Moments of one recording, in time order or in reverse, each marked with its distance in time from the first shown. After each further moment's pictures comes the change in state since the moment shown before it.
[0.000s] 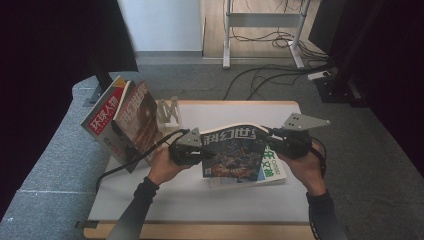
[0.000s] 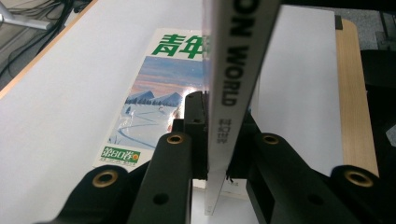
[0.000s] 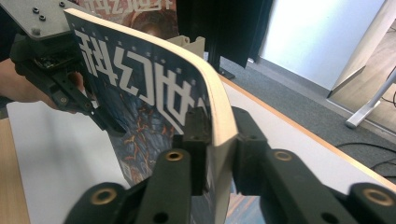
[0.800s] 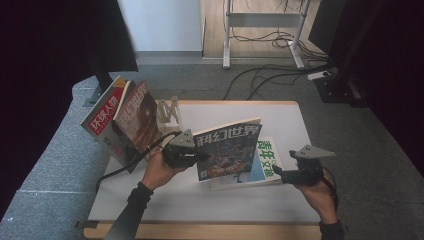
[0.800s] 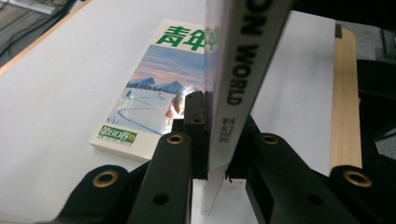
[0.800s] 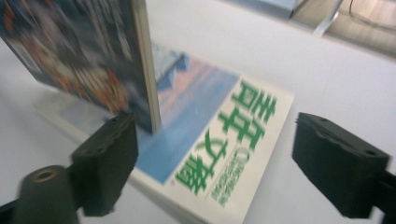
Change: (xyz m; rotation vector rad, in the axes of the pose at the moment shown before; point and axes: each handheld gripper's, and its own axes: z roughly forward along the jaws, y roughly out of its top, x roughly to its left) left arm -0.005 -0.013 -0.014 -0.014 0.018 -0.096; right arm -0.021 -0.127 -0.010 0.211 -0.180 0.149
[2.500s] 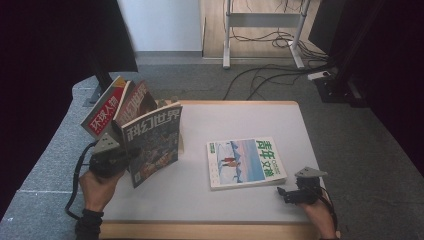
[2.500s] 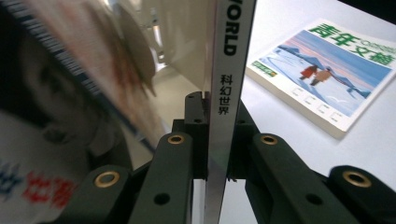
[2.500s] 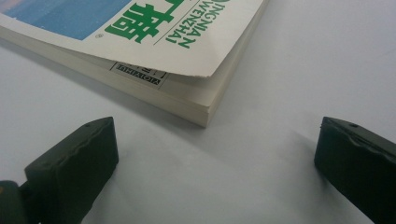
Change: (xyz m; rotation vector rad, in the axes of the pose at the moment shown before) left arm 0.006 -0.097 -0.141 -0.065 0.491 -0.377; right arm -0.015 -0.096 0.034 0.183 -0.070 0.078
